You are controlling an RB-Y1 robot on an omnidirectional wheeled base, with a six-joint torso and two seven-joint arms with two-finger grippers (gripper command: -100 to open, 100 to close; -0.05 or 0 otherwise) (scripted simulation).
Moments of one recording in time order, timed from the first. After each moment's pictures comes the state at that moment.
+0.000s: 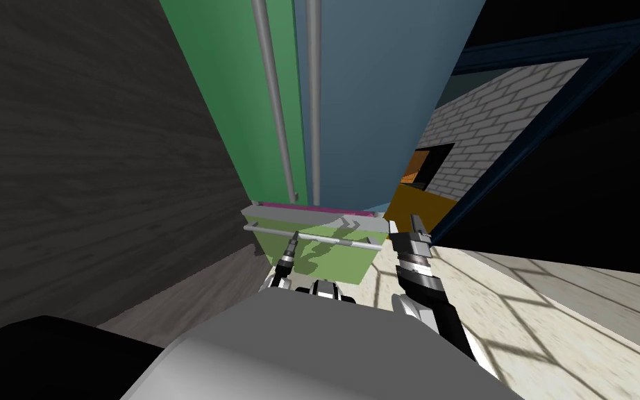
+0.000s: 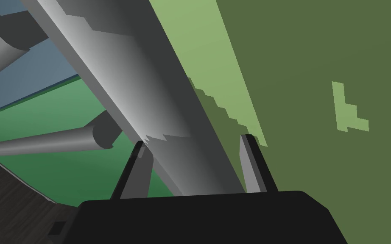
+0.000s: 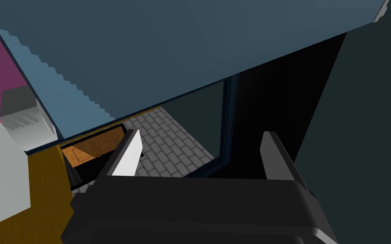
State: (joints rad) left arm 0.15 0.05 -0.01 -1.19 -0.10 -0.91 -0.22; right arm 0.53 -0.03 0.01 -2.32 -0.02 -0.38 -0.13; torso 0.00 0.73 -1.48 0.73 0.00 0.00
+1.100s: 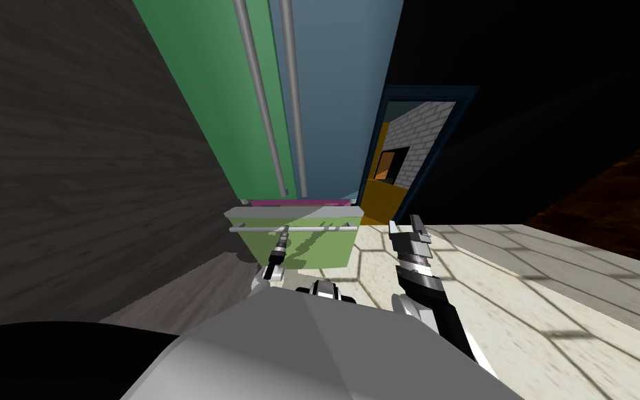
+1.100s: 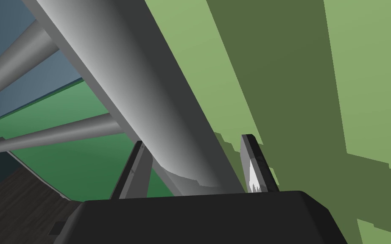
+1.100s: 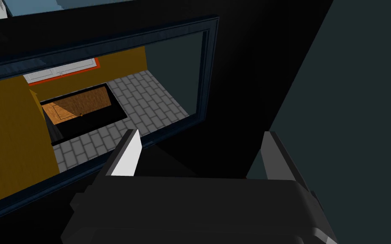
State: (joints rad) left arm -0.07 0.14 0.16 -0.89 -0.03 -0.98 -0.23; right arm 0.53 -0.03 0.01 -2.32 -0.02 -0.38 -0.13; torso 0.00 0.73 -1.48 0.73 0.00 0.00
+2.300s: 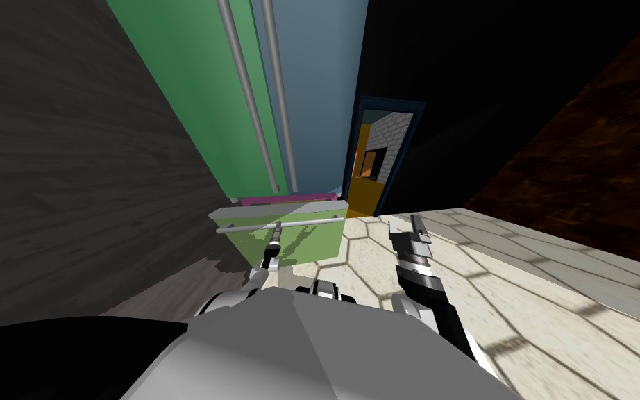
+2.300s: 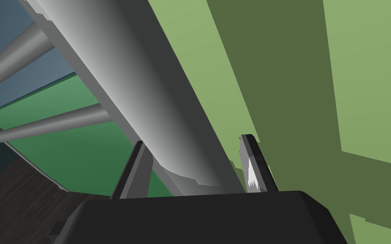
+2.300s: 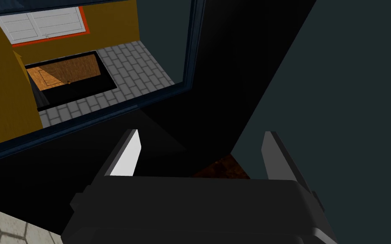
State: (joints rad) left arm -0.25 0.22 0.30 -0.64 0.02 -1.03 -0.24; right arm 0.53 -0.03 0.01 -2.32 -0.02 -0.38 -0.13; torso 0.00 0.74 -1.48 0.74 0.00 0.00
